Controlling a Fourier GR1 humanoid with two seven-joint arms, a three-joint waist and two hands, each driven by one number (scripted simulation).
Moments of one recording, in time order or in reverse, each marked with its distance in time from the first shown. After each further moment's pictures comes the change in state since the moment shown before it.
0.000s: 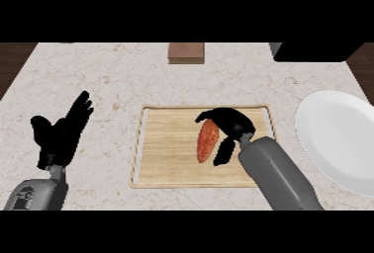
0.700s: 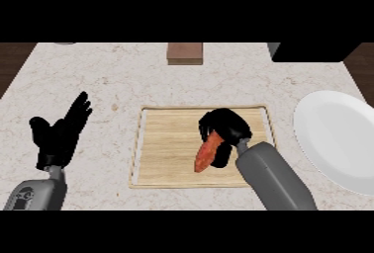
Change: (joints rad) left arm 0.002 -0.012 0.029 0.012 -0.018 -0.027 -0.012; right arm 0.037 0.013 0.030 -0.041 0.059 -0.129 -0.078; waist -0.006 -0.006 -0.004
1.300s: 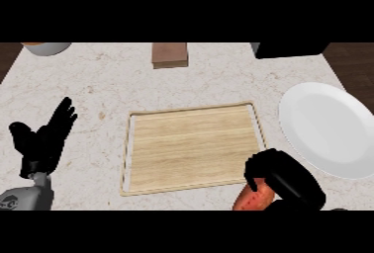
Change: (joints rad) left arm 0.047 0.028 0.057 -0.014 0.020 0.009 0.009; right arm 0.513 -0.366 0.073 -0.638 0.005 -0.200 -0.379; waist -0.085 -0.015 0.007
